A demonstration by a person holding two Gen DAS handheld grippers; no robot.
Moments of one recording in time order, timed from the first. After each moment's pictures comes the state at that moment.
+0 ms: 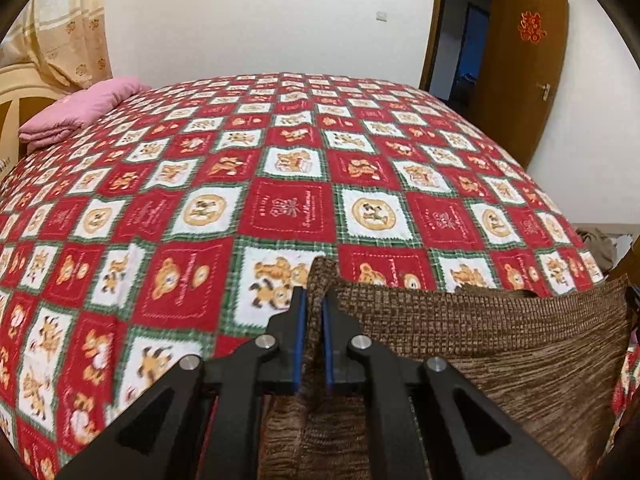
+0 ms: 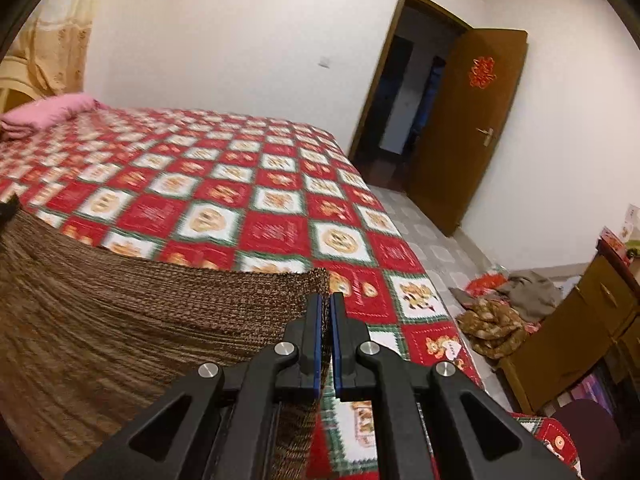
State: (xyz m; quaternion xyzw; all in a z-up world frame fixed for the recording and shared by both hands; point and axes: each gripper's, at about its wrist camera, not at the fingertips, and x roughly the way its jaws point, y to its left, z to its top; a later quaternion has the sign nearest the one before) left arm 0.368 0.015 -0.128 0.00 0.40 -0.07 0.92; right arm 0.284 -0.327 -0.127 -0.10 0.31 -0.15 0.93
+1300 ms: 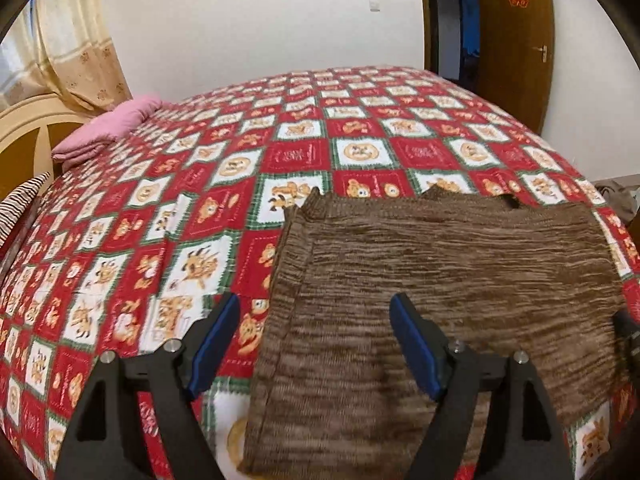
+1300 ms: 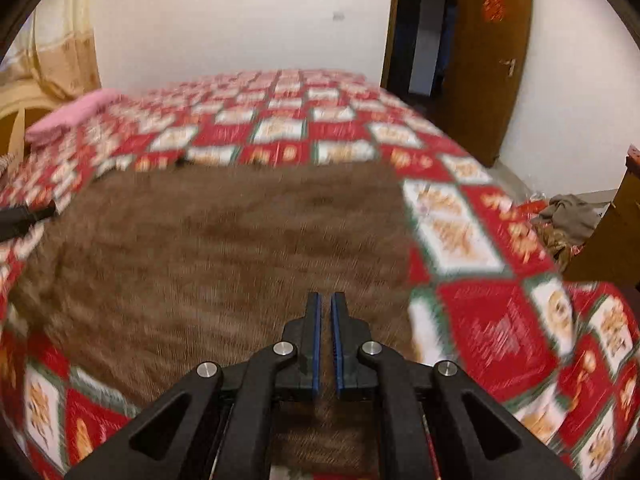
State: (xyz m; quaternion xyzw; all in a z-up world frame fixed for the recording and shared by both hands) left arm 0.248 0.008 -0.125 0.07 0.38 -0.03 0.92; right arm 0.173 -0.275 -0.179 -0.01 0.41 -0.08 0.91
